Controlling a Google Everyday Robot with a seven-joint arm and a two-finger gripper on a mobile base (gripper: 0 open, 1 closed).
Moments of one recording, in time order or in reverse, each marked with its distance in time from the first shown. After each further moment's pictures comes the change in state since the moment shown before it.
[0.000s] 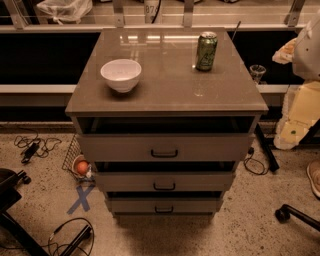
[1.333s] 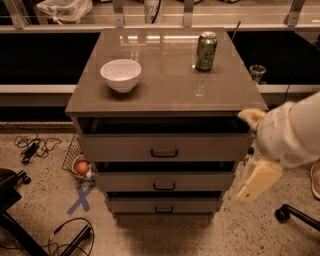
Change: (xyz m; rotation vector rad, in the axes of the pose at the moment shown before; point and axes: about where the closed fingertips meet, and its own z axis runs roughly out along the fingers) arm -0.018 0.069 0.107 -0.011 -0.276 -0.003
